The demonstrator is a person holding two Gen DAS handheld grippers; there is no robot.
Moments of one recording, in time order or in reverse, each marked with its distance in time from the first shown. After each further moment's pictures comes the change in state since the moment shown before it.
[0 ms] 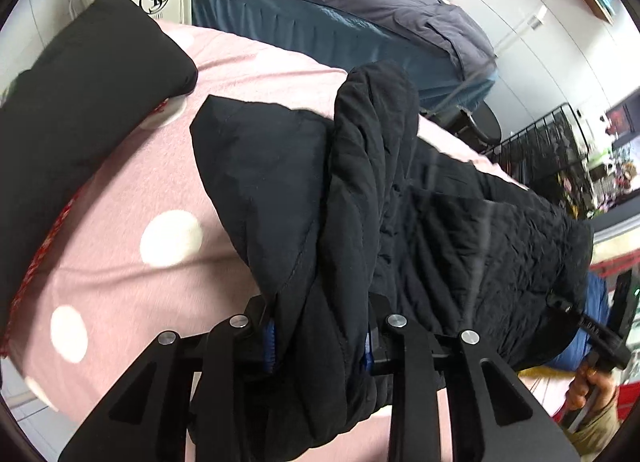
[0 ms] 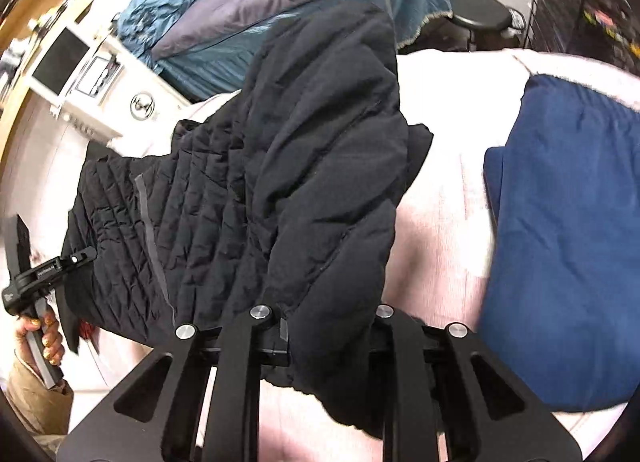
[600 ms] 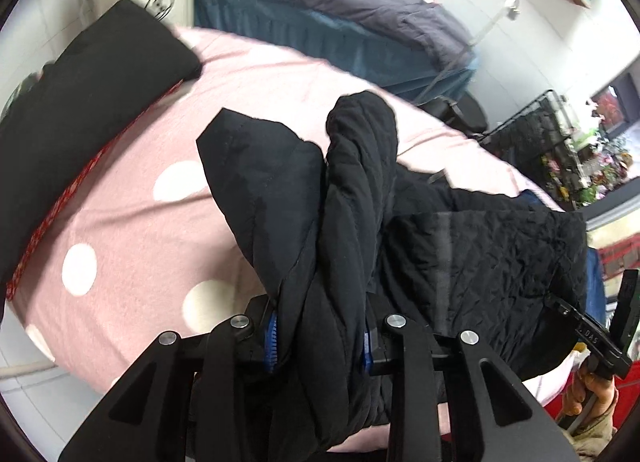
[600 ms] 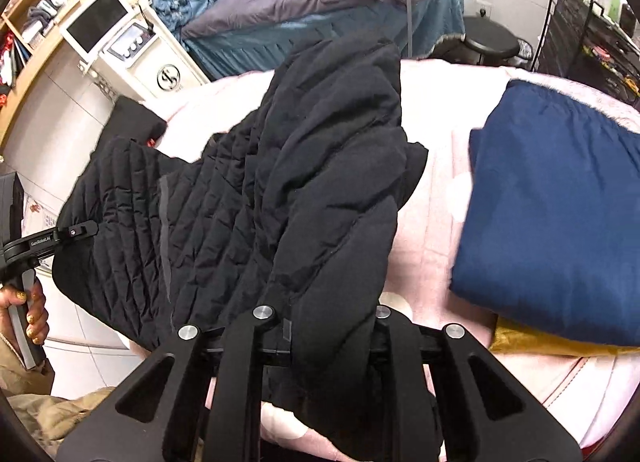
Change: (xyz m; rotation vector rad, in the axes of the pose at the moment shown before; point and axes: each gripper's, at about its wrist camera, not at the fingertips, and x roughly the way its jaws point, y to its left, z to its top) left arm -0.062 -0.025 -0.070 0.044 -0.045 -0.023; right arm -0.093 -0.004 -0.083 -0.111 -0.073 -0.001
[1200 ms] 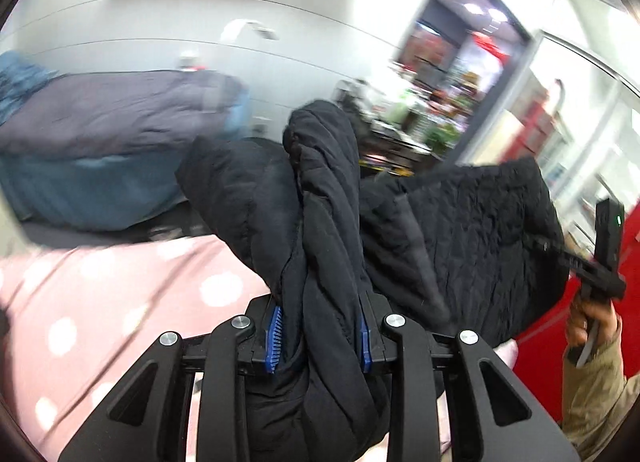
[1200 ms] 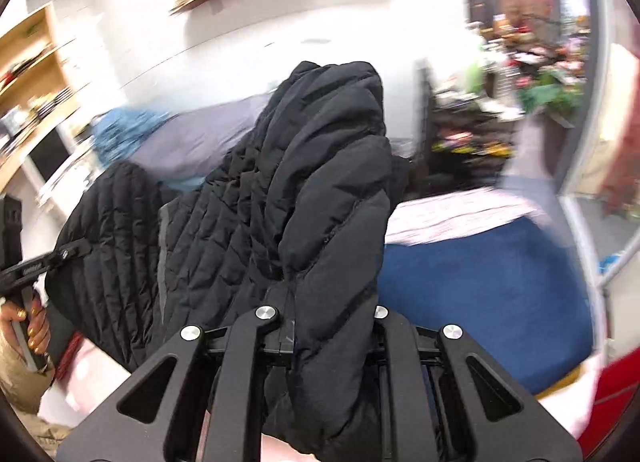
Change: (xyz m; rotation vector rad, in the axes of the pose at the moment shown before) left arm -0.021 -0.350 0.068 0.551 -0.174 -0.449; right arm -0.271 -0.235 0.057 0.211 -0.426 -0.320
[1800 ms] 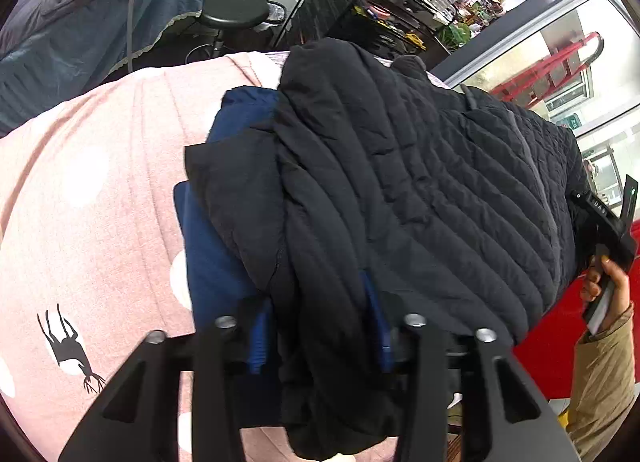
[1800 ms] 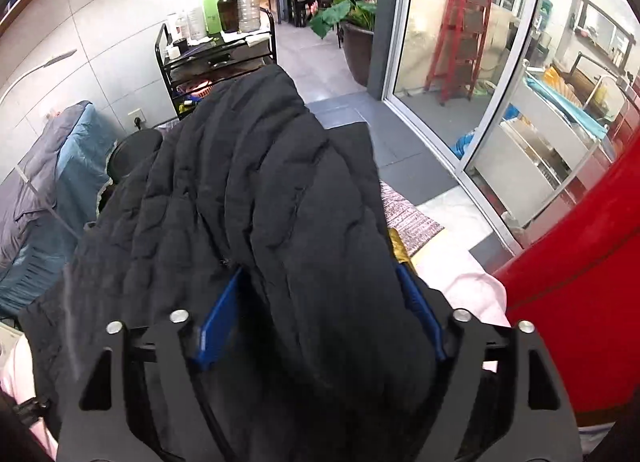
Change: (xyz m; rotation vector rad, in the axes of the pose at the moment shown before) left arm 0.257 -0.018 -0.078 -0.125 0.462 -0.039; right arm 0.107 -0.234 -0.054 0.336 0.138 -0.563
